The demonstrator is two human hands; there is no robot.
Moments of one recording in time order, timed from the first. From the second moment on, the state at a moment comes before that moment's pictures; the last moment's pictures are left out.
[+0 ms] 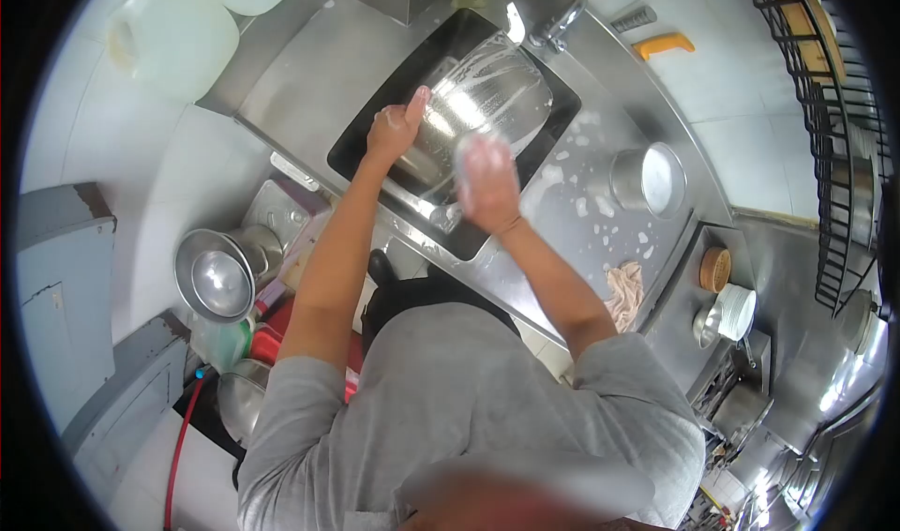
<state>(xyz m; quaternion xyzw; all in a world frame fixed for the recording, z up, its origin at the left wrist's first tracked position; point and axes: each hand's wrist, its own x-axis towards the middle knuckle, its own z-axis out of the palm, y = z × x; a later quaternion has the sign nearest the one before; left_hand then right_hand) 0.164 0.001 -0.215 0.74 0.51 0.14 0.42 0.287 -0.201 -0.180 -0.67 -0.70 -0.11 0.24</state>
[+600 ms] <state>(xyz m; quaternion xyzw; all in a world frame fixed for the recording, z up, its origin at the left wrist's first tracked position) 0.164 -0.003 -0.220 0.75 0.52 0.18 0.37 0.381 -0.139 -0.195 -0.78 -0.52 -0.15 0.33</state>
